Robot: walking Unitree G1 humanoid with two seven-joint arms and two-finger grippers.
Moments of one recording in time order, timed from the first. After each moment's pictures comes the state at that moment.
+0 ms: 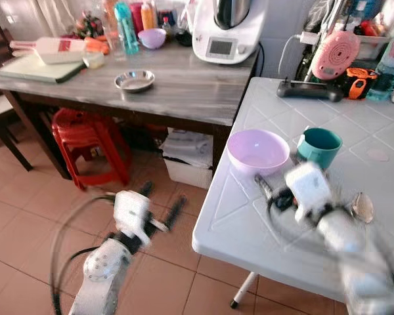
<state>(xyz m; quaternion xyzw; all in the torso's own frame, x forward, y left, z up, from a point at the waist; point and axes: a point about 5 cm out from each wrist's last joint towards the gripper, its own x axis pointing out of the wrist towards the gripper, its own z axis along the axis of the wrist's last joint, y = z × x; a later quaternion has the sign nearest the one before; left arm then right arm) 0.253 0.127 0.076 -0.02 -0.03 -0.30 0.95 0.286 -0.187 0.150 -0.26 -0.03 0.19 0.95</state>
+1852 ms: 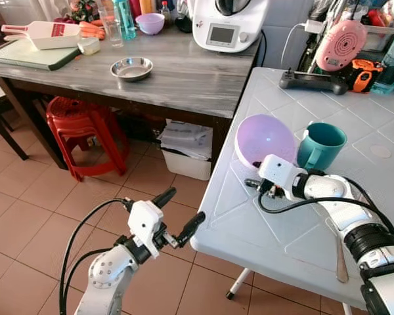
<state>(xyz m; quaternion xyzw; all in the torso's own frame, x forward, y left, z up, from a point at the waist) 0.242 0.116 0.079 -0.01 -0.05 -0.37 0.93 0.351 -0.187 0.124 -0.38 0.07 0.39 0.83</state>
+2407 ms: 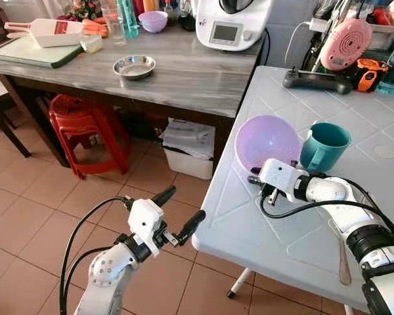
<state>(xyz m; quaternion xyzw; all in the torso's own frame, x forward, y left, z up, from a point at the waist) 0.244 0.115 0.082 -0.01 -0.05 -0.37 0.93 0.349 -0.189 0.124 -0.40 0.05 0.40 0.83</state>
